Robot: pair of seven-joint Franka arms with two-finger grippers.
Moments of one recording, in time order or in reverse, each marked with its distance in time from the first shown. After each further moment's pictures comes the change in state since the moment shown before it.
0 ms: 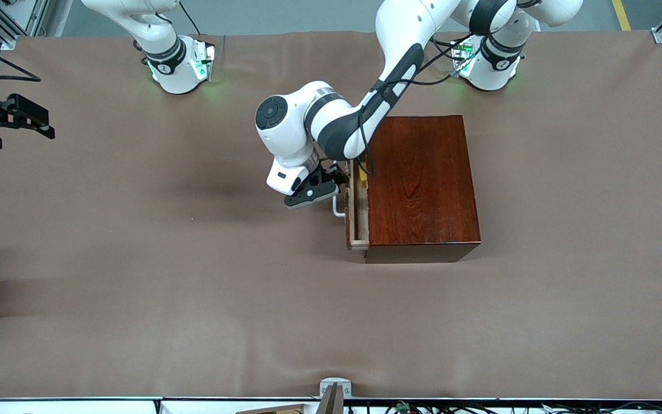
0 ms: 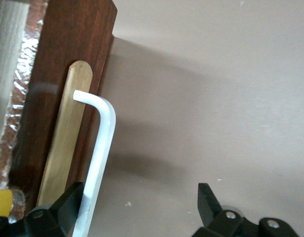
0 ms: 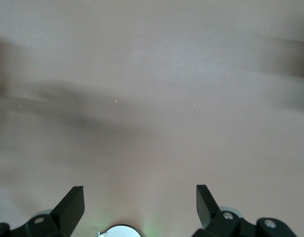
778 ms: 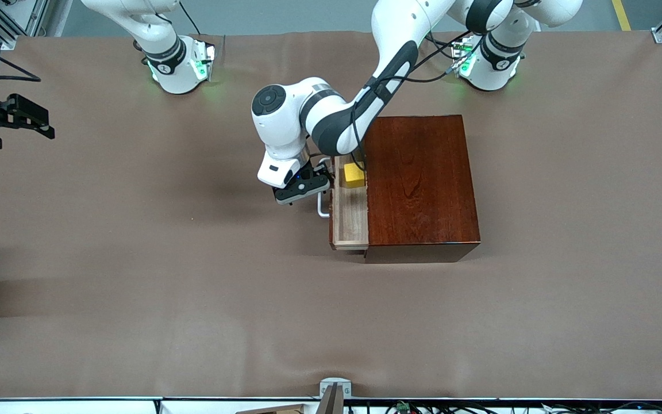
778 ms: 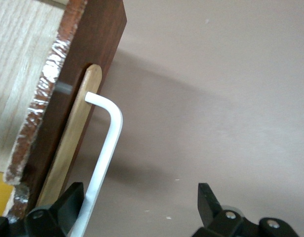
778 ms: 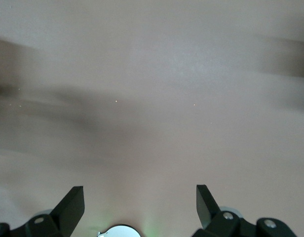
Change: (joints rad) left arm -0.022 0.000 -0.001 -0.021 0.012 0.157 -0.131; right arm 0.000 0.000 0.000 0.000 0.000 0.000 0.000
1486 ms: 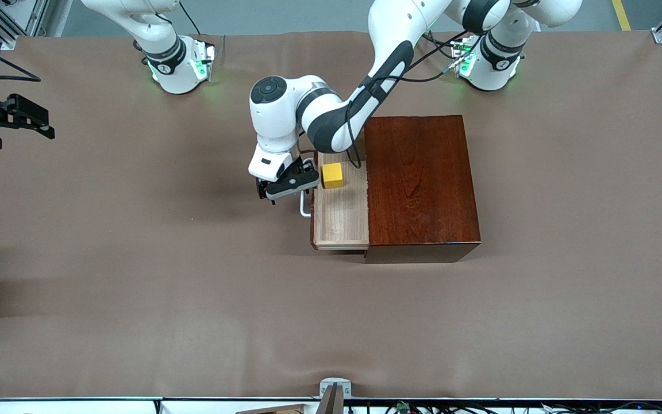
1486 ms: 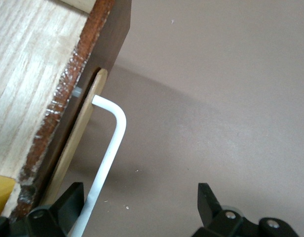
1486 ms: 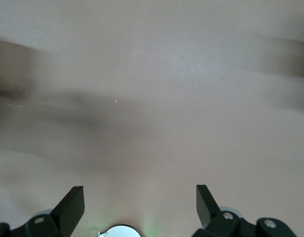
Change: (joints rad) left arm -0.011 0.005 -0.008 0.005 -0.004 0.081 -0.063; right arm 0.000 0.000 0.000 0.000 0.000 0.000 0.000
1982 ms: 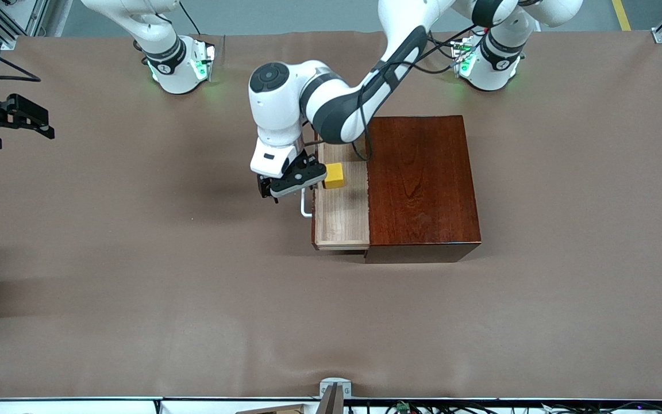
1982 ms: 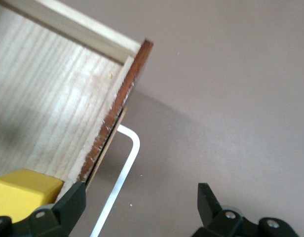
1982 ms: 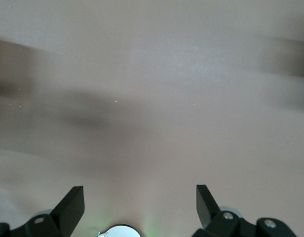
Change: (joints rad) left arm 0.030 -0.079 0.007 0.047 -0.015 -0.111 -0.010; right arm 0.000 0.000 -0.001 0.000 0.000 0.001 0.000
